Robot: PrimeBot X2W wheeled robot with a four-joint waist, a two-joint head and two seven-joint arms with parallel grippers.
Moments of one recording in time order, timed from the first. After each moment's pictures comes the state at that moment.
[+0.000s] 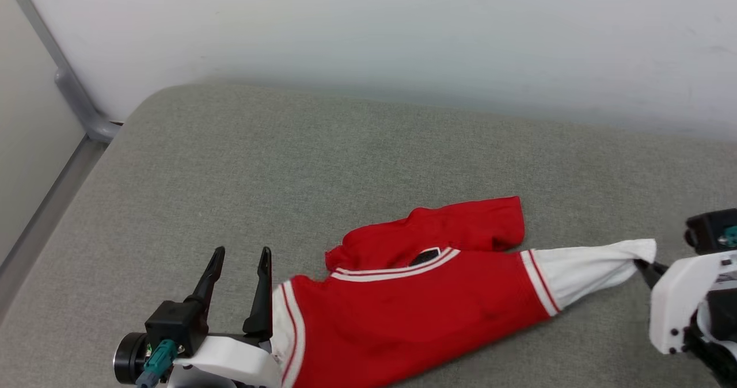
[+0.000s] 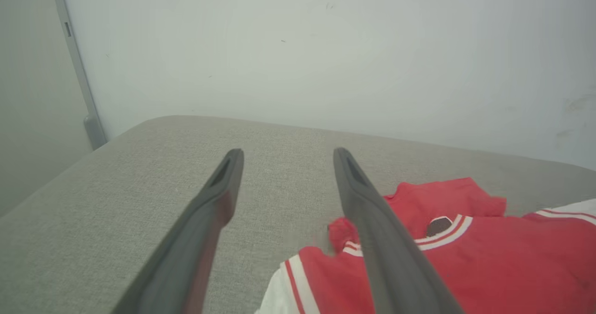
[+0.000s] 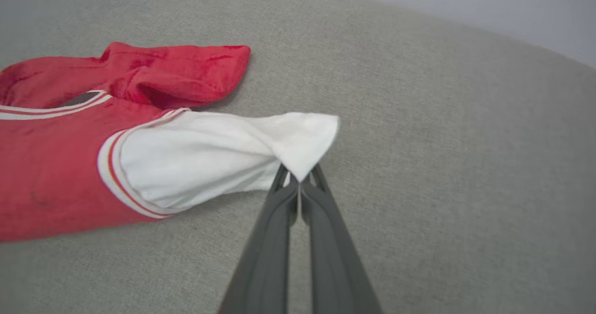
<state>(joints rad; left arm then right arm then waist) -0.03 0.29 -0.36 0.03 -0.44 0.20 -0.26 -0.16 -0.35 0.02 0.10 0.36 0.13 0.59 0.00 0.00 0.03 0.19</state>
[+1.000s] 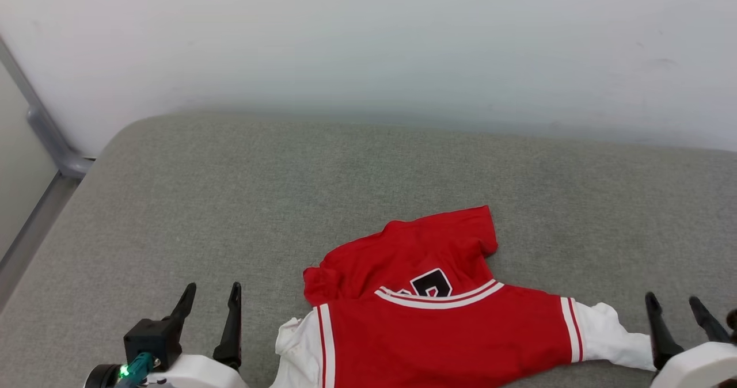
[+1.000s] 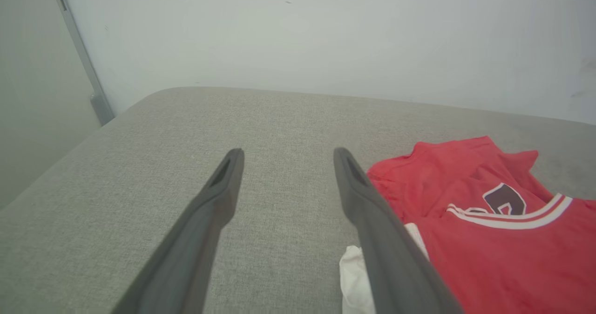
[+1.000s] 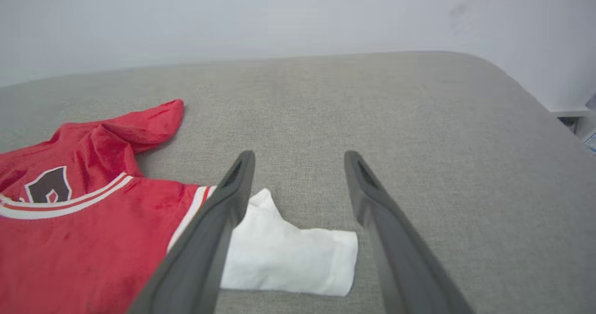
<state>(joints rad) 0.02 0.36 -0.33 0.07 -0.47 0.21 -0.20 0.05 -0.15 -0.23 0.18 0.23 0.13 0.08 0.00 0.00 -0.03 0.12</state>
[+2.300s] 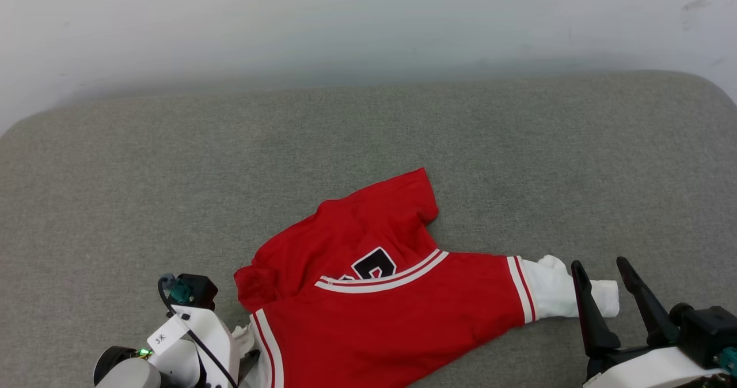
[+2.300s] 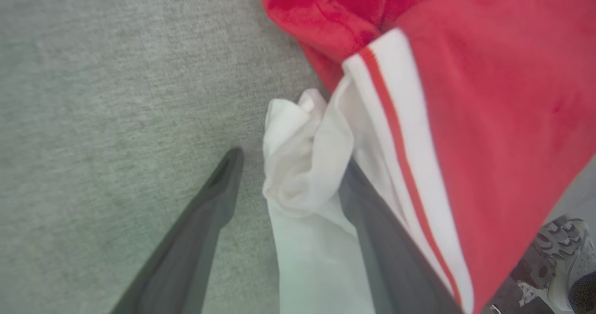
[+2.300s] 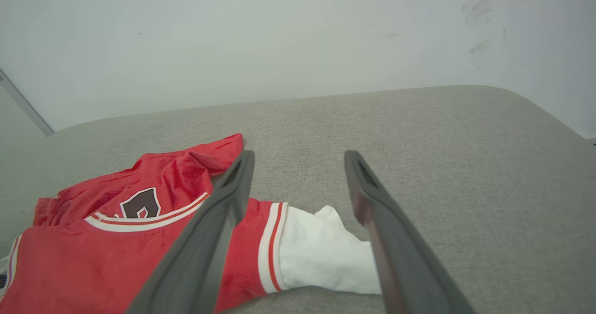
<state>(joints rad) -0.19 0.51 -0.49 0.23 -0.73 0.03 0.66 0.15 -0.05 -0.02 -0.16 0.21 0.13 -0.01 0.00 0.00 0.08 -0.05</state>
